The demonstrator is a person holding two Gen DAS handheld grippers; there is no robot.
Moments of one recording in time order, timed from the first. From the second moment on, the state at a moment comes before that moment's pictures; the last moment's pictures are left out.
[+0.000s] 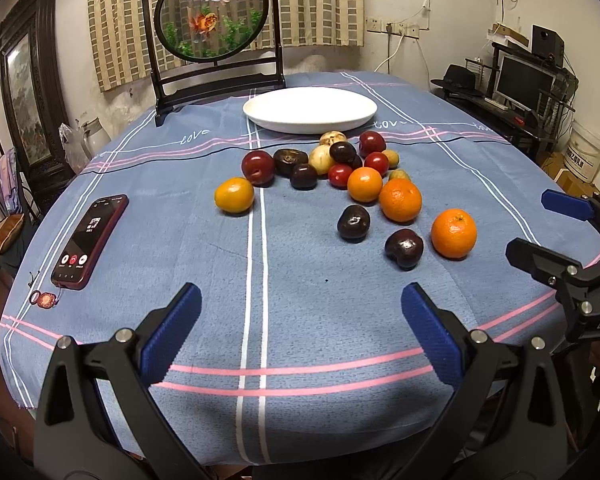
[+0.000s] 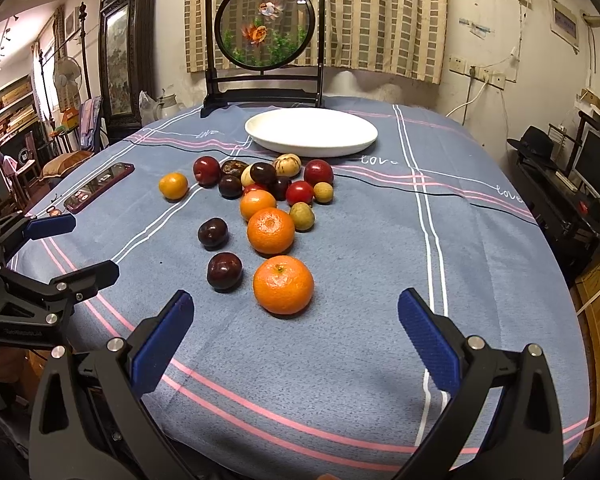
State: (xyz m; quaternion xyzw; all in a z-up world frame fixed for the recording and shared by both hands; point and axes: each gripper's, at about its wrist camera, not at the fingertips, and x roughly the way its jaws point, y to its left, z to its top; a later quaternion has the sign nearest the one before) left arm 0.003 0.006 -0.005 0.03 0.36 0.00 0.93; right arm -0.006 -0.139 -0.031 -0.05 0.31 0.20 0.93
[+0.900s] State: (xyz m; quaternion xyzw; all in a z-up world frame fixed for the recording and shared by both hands) left arm 0.007 0.008 -0.003 0.03 0.36 0.00 0.93; right arm -0.007 -0.136 -0.028 -0.04 0.30 0.23 0.93
